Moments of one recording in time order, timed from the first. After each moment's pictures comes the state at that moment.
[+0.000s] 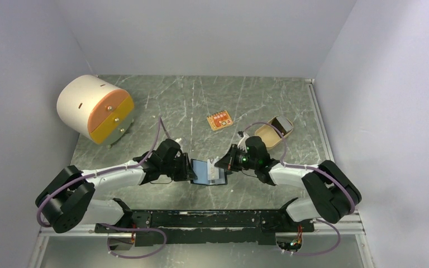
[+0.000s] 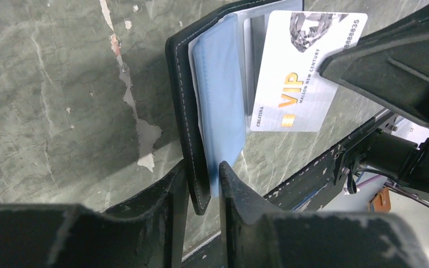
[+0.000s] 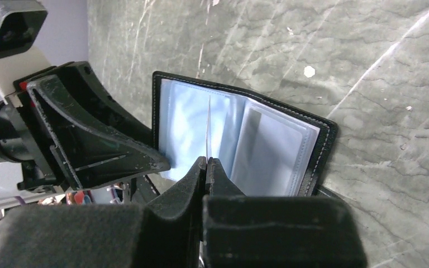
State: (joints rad) left arm -0.75 1.29 0.51 -0.05 0.23 -0.87; right arm 0.60 1.38 0.38 0.47 -0.43 0.84
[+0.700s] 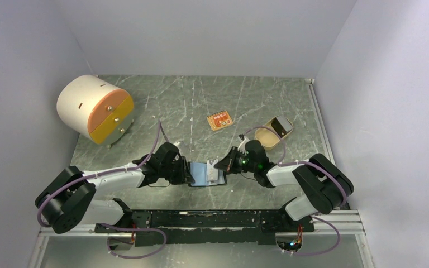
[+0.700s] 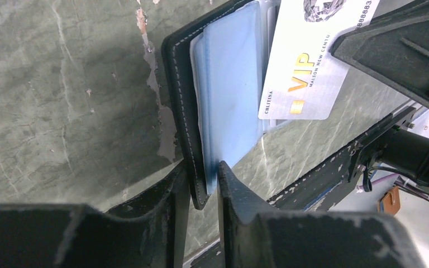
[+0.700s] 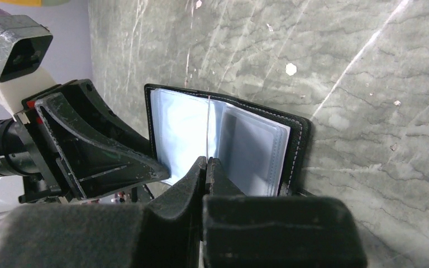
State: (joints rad) left arm -0.75 1.29 0.45 -0.03 0.23 -0.86; right arm 0.61 1.48 0.33 0.63 -0.39 0.91
